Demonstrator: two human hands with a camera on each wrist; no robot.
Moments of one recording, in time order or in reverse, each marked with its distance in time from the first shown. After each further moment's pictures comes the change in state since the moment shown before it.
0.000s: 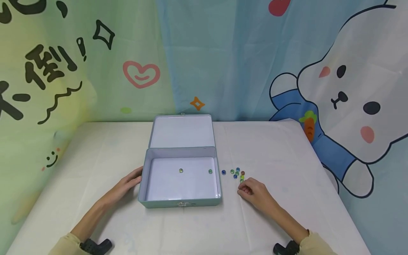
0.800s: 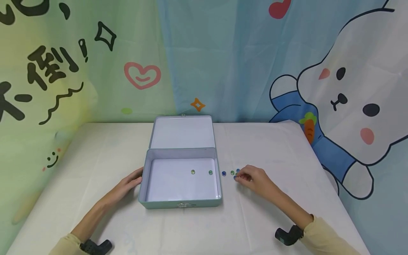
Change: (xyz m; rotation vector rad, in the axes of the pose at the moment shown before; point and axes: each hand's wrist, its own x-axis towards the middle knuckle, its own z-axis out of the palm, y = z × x) left_hand 0.000 0.000 0.000 0.007 -0.002 0.000; right_hand 0.045 -0.029 -0.043 -0.014 -0.130 0.013
